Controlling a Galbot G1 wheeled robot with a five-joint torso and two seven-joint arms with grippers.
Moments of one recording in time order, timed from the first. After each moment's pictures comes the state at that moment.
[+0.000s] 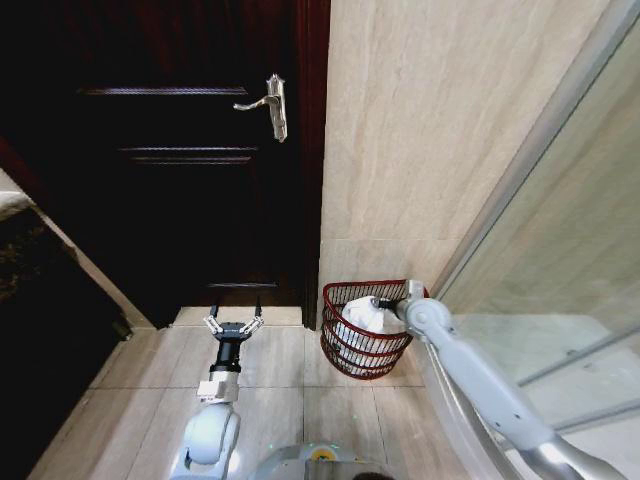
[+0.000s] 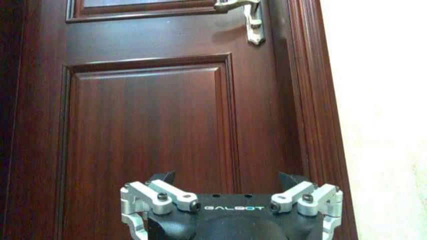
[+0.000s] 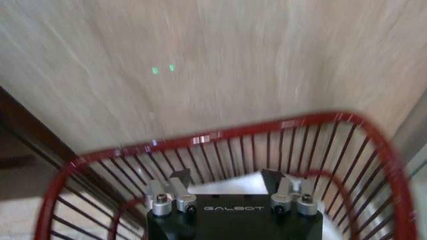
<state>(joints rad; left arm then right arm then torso) 1.60 -1.52 -0.56 -2.03 0.03 -0.36 -0.05 -0.84 0.92 0.15 1.83 1.23 -0.73 0.61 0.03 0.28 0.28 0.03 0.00</state>
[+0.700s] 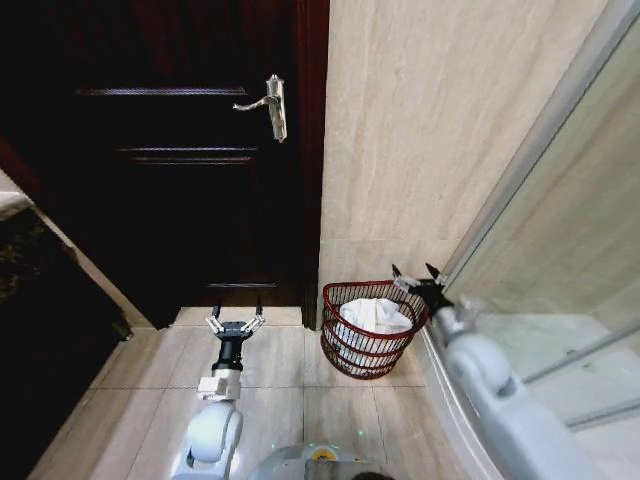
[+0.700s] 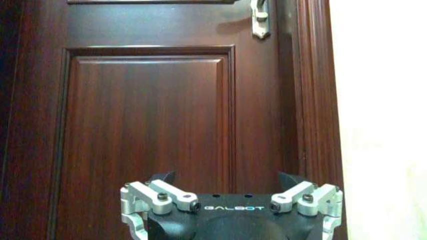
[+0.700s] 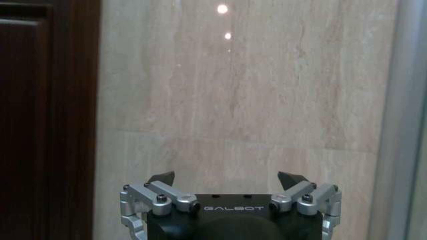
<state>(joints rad) 1.61 -1.52 -0.55 -2.04 -0.03 -0.32 -0.03 -1.45 1.15 0.50 2.14 0.30 -0.08 0.11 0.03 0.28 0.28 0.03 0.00</state>
